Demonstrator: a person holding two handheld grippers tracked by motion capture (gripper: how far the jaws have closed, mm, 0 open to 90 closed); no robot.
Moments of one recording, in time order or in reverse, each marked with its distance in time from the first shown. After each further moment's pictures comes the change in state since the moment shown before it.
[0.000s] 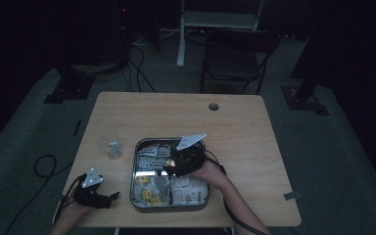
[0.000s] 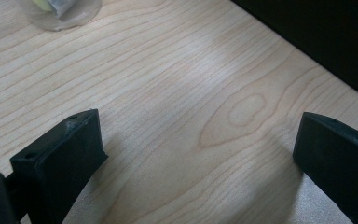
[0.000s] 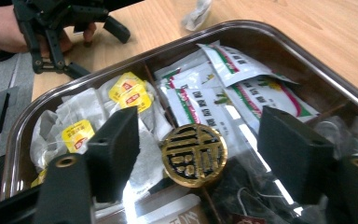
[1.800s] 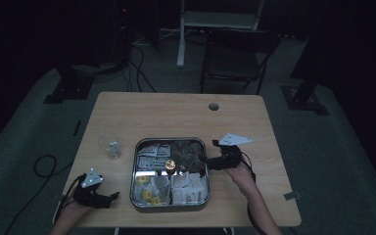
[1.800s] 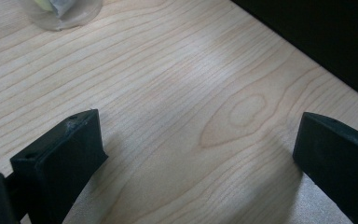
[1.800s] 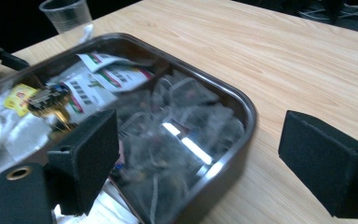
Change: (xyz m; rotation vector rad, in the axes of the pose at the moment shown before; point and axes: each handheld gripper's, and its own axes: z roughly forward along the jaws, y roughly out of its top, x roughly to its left) left arm 0.000 0.000 0.000 -0.001 0.000 -0.003; right arm -0.041 -0.066 -0.080 -0.184 -0.314 0.174
